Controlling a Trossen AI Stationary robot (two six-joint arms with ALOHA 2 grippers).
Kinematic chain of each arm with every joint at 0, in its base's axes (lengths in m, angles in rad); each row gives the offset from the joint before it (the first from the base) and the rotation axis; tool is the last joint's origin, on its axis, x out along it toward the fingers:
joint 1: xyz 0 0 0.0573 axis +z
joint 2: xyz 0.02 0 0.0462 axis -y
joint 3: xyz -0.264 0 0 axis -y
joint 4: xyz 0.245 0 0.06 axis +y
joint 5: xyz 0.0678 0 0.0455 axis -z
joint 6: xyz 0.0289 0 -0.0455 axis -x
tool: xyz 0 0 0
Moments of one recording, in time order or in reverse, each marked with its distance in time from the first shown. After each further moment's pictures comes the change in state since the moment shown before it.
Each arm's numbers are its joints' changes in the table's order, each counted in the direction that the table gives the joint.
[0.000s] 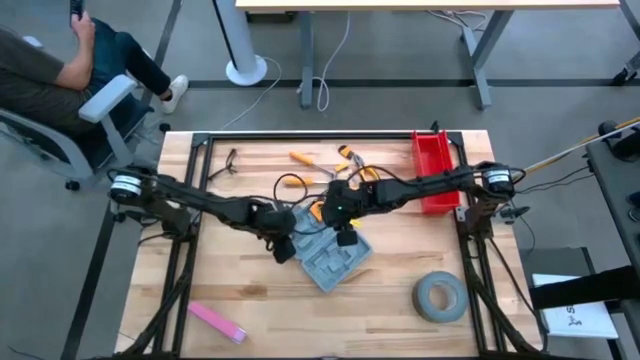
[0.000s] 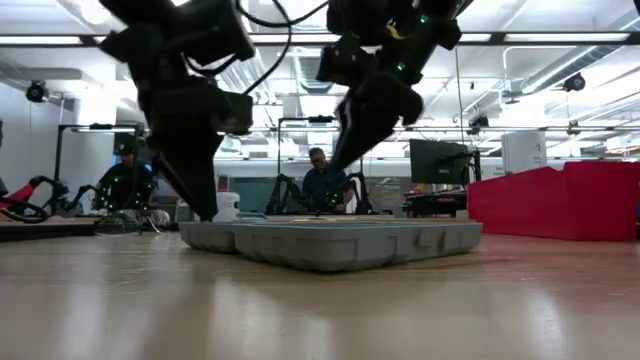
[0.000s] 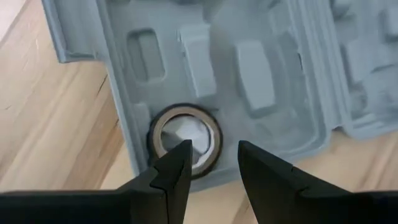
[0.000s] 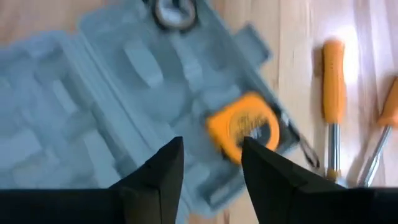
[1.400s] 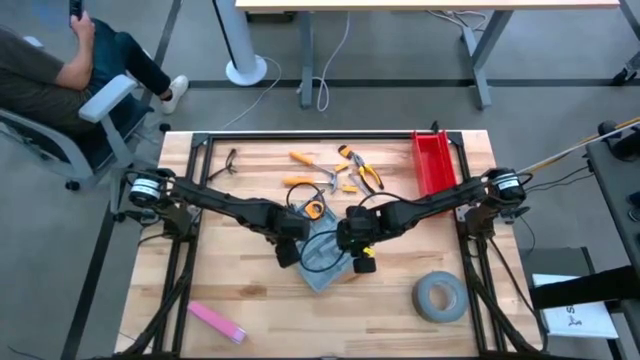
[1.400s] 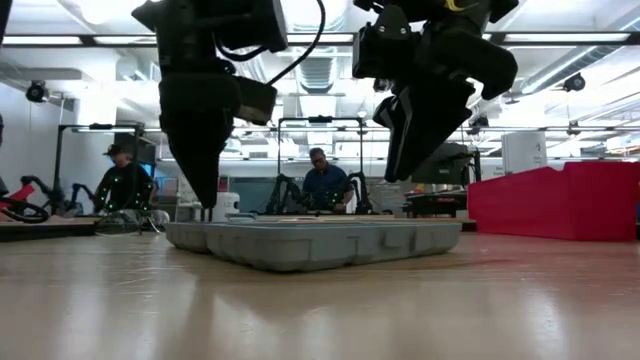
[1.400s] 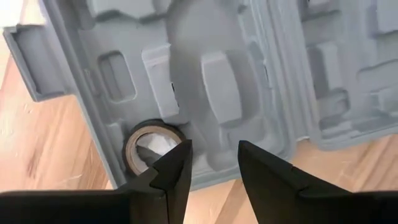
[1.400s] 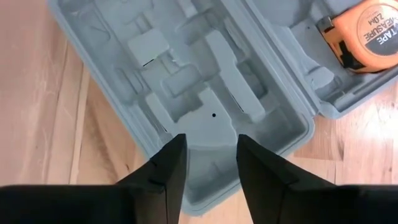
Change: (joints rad) left arm -0.020 -0.146 0.265 0.319 -0.003 -0.073; right arm 0.184 0.055 -0.072 0.147 -0.025 -0.273
